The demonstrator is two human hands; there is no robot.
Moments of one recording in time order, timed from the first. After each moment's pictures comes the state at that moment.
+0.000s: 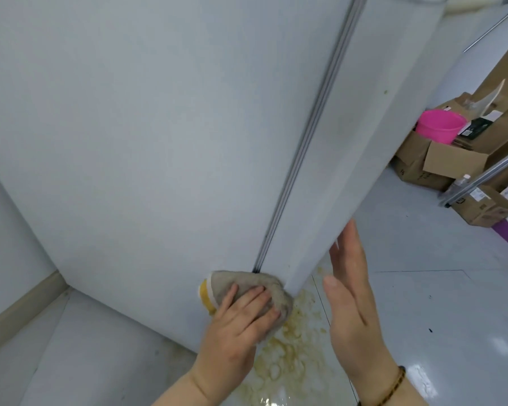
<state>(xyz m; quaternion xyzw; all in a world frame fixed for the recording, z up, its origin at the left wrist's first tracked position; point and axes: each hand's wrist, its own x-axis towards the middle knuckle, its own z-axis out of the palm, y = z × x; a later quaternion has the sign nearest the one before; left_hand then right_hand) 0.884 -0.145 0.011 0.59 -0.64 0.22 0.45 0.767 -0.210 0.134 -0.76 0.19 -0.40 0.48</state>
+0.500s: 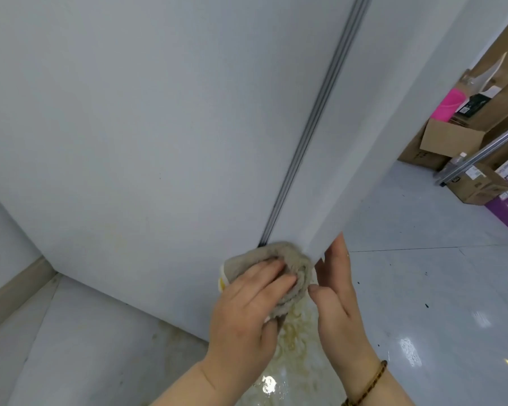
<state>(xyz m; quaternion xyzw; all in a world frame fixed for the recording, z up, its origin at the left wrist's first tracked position) 0.865 -0.143 0.041 0.59 -0.57 0.16 0.54 0.769 -0.207 0.087 -0.71 0.28 -0.36 0.54</state>
